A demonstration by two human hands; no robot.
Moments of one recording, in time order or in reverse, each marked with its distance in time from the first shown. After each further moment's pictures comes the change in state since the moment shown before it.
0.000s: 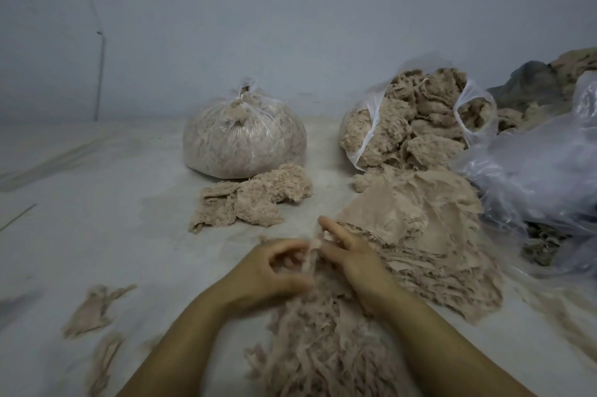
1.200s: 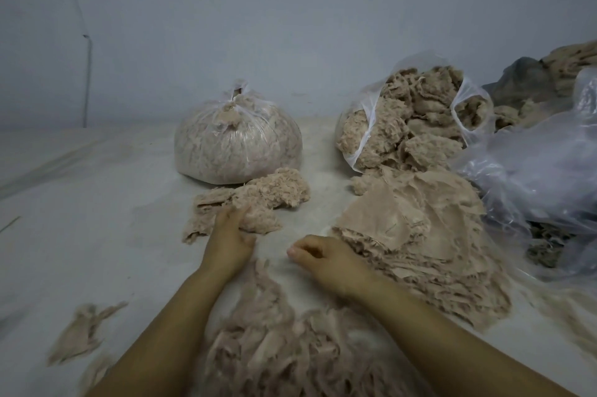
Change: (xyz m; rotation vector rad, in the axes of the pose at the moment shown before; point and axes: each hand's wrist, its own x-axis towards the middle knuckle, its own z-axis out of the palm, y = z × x) left_hand 0.052 -0.025 -0.047 0.493 0.520 -0.134; right_hand 0.026 -0.005 0.014 -0.621 -0.137 -0.120
